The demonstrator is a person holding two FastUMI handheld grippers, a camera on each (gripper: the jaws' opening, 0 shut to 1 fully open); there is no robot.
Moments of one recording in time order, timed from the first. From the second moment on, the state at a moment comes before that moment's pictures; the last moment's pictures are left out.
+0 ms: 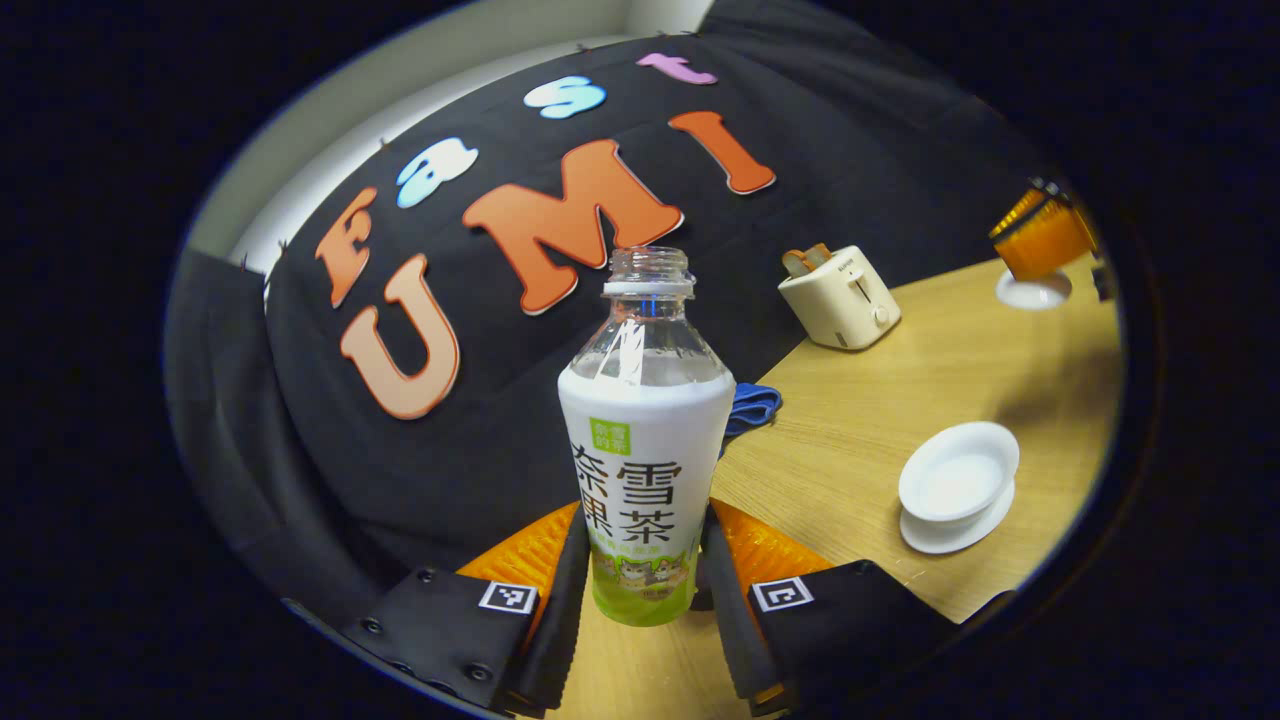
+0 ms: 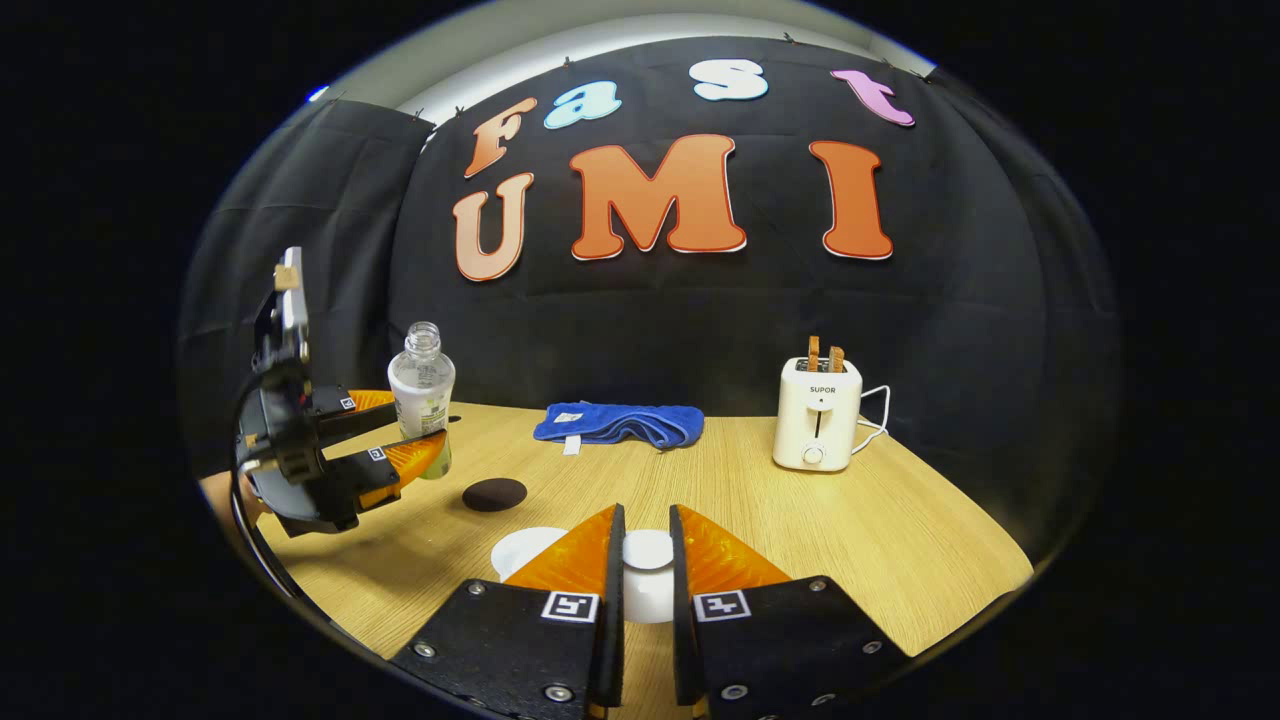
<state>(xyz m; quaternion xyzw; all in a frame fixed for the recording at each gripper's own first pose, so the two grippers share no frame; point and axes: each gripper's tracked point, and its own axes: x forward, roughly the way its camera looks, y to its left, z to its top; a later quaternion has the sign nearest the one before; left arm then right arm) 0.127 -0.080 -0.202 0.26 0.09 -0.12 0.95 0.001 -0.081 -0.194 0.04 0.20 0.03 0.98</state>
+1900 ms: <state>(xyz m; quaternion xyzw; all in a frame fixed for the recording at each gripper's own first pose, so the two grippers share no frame) 0.197 -0.061 -0.280 -0.02 0.21 -0.11 0.97 0.046 -0.021 -0.237 0.04 0.25 0.08 0.96</state>
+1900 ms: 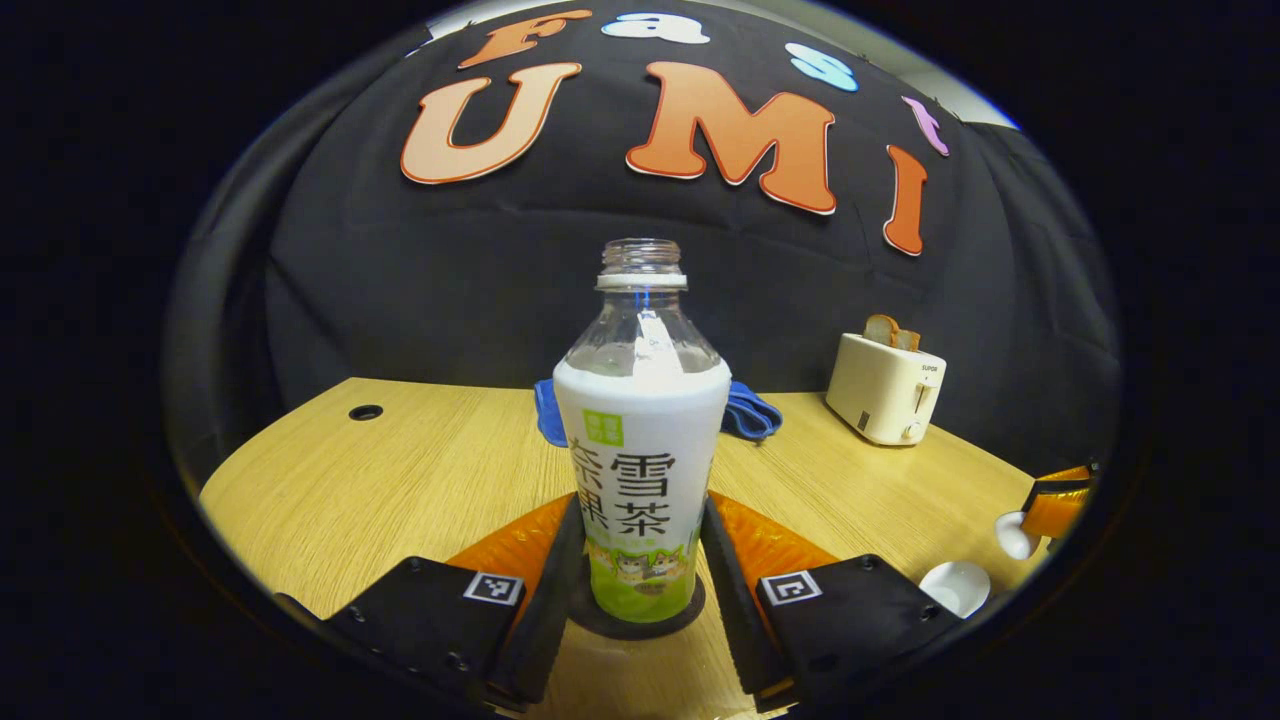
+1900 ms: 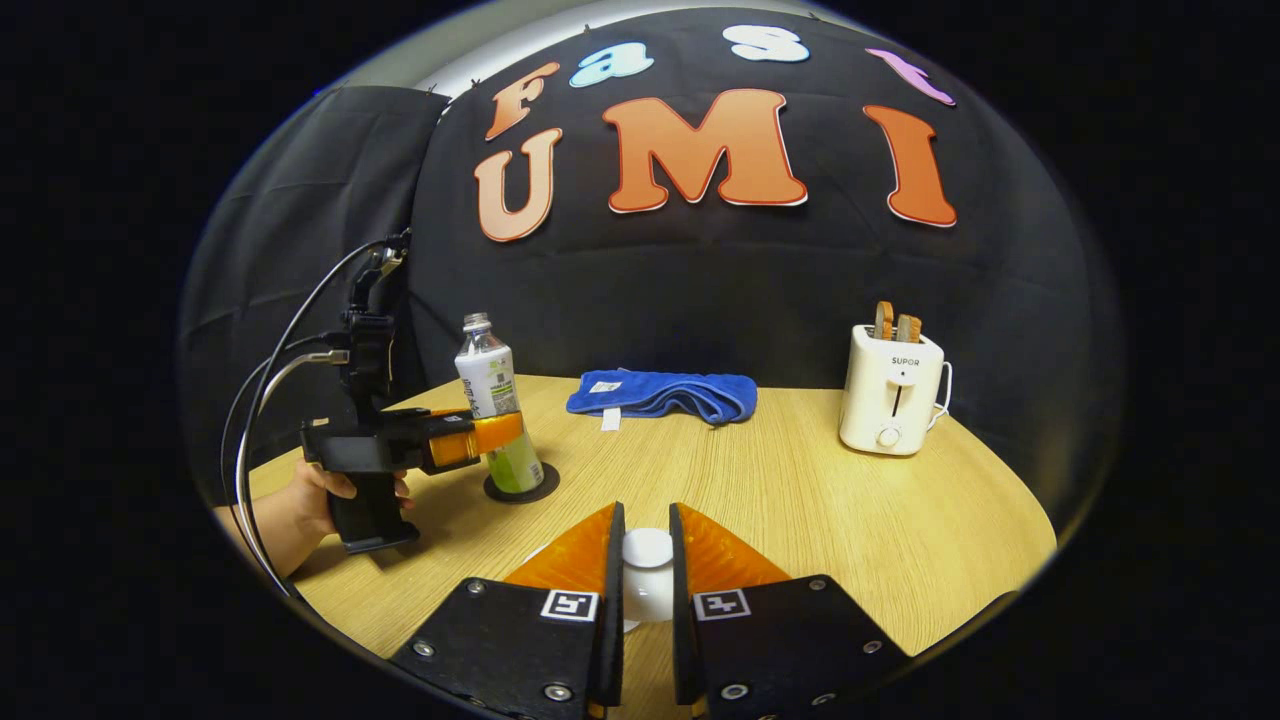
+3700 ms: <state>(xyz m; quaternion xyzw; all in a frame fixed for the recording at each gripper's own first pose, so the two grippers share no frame) 0.098 -0.019 -0.182 0.00 0.10 -0.08 0.99 0.046 0.016 -0.228 0.02 0.23 0.08 0.97</state>
